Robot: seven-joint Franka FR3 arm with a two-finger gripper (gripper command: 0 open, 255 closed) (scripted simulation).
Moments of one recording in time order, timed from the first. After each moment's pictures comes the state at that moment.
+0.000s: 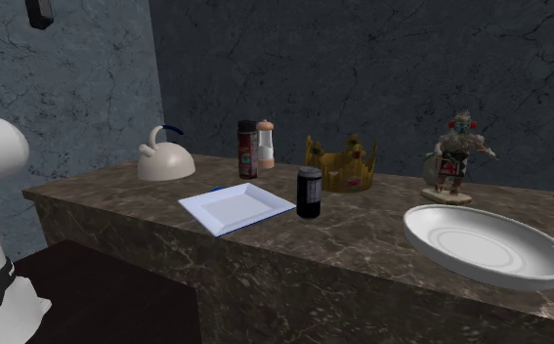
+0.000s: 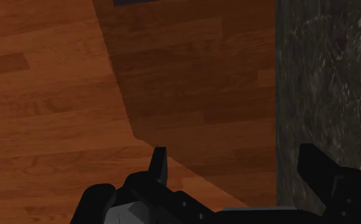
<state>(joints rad) 0.00 -0.75 0.02 -2.28 -0.09 1.68 0.11</state>
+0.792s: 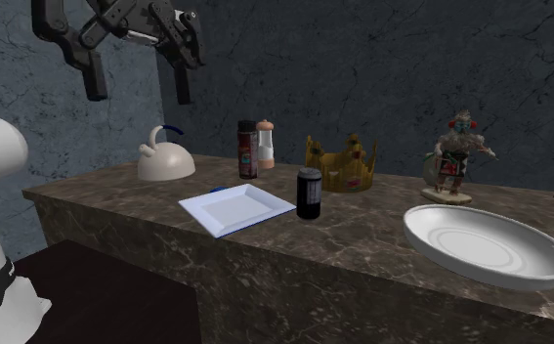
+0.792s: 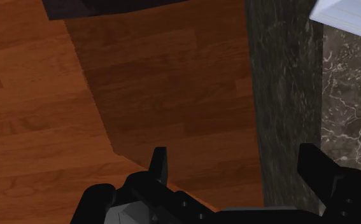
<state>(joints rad) 0.05 -0.63 0.20 -2.33 0.02 1.80 0.35</state>
